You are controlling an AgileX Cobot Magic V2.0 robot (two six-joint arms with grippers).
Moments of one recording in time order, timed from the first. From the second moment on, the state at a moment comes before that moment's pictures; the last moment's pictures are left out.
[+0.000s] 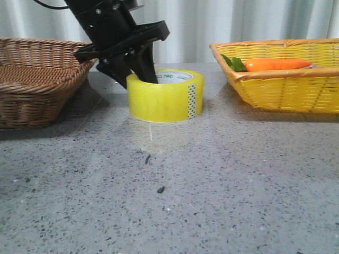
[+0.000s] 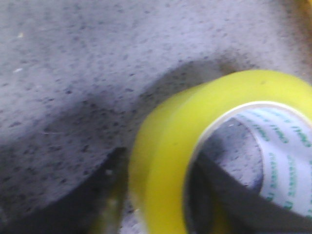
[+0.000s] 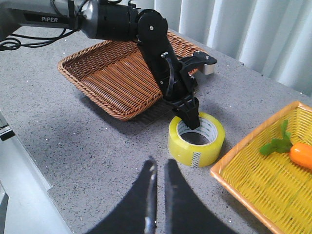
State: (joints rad) left arm -0.48 2.00 -1.71 -0.37 0.96 0.13; right arm 0.50 0.67 -1.18 0.28 0.95 -0.31
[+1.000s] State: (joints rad) left arm -0.42 2.00 -2.59 -0.33 1.28 0.10; right arm 0.50 0.67 -1.15 0.29 0.91 -0.31
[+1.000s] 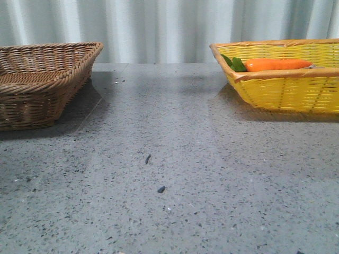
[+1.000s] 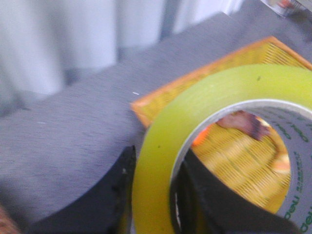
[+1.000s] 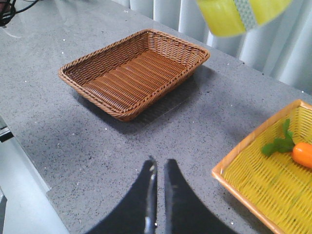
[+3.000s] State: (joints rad) left arm -0.22 1.23 -1.57 0.09 0.76 -0.08; right arm 0.50 0.60 -1.12 0.21 0.85 -0.31
